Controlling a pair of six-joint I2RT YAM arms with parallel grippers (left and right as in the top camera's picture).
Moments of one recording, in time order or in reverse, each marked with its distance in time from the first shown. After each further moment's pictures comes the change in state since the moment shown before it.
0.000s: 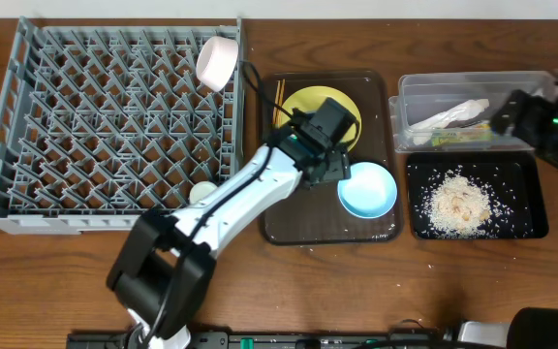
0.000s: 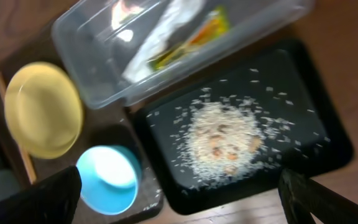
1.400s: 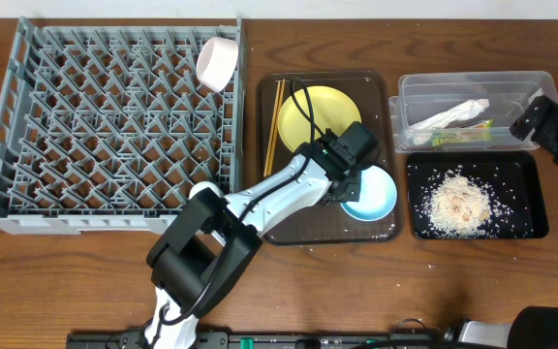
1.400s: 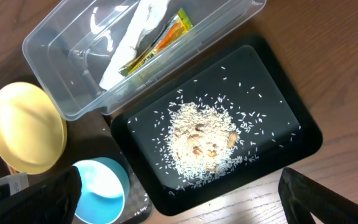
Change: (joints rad) left arm -0.078 0.154 0.000 0.087 0.048 0.130; right arm -0.068 -0.003 0.000 -0.015 0.020 0.003
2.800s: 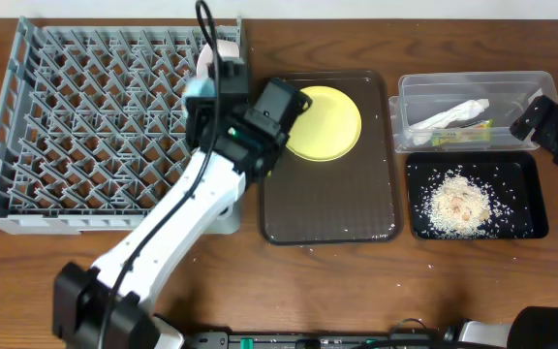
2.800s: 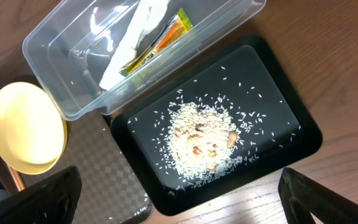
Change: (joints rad) left arm 0.240 -0.379 -0.001 -0.232 -1.233 0.289; right arm 0.000 0.000 0.000 0.000 0.000 0.000
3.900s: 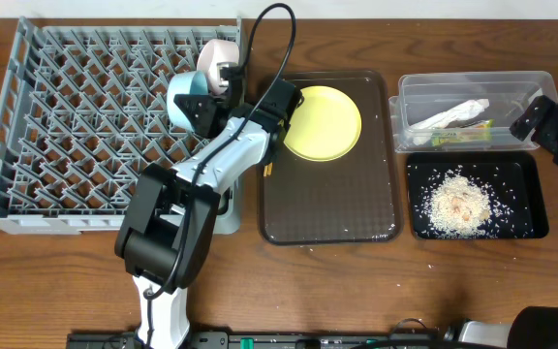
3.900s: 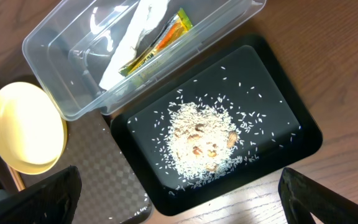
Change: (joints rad) left arm 0.084 0.388 0.000 0.191 -0.344 0.004; right arm 0.000 0.000 0.000 0.000 0.000 0.000
